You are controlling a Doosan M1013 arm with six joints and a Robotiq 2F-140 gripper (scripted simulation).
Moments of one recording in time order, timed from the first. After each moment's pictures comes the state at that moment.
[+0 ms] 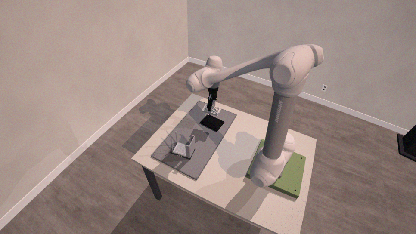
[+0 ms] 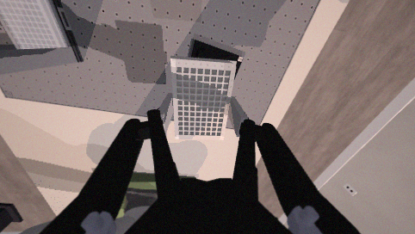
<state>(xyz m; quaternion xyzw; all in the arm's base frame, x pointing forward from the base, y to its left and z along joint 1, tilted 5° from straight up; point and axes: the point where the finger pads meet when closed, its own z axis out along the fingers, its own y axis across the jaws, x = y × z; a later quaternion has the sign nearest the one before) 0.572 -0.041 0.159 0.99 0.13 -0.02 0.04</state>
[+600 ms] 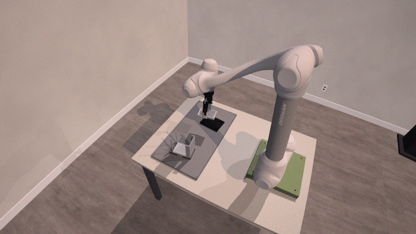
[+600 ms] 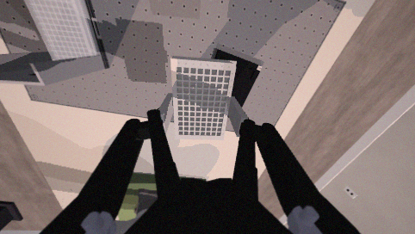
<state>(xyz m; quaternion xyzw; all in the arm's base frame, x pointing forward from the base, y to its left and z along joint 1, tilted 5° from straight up) 0.573 0.013 0.156 0.99 0.14 -0.02 0.04</state>
